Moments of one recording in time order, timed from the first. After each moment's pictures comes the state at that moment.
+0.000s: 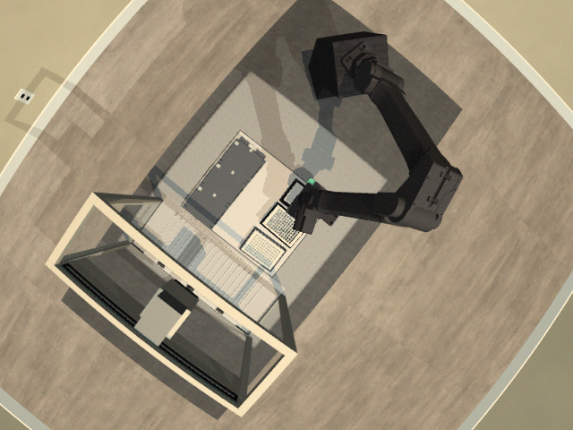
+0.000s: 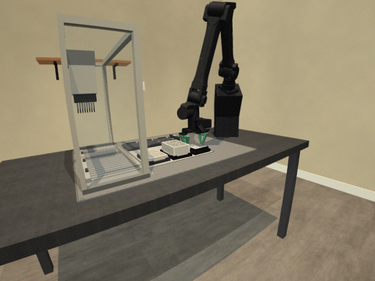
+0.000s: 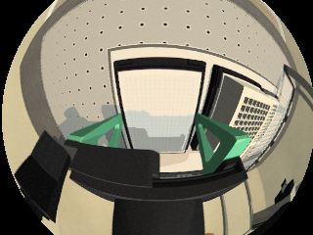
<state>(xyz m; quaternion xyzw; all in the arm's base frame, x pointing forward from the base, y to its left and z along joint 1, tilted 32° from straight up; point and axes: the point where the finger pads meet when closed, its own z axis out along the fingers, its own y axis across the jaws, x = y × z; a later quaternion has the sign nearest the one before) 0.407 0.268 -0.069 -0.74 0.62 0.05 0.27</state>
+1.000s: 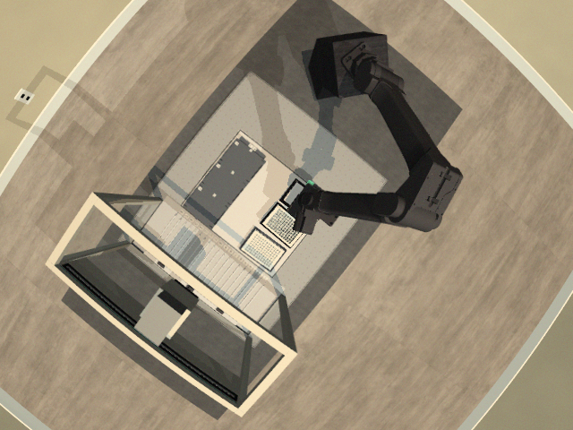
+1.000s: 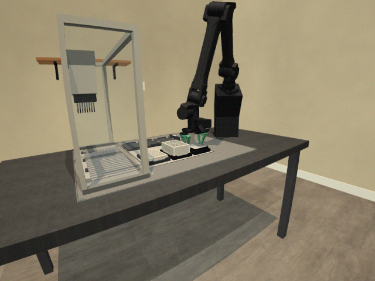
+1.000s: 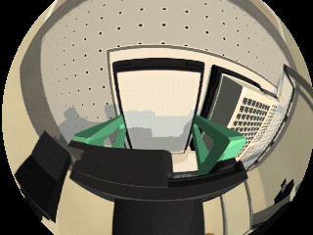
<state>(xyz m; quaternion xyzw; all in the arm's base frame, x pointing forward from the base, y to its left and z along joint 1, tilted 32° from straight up) 0.408 0.269 -0.068 -0.74 0.62 0.05 0.27</state>
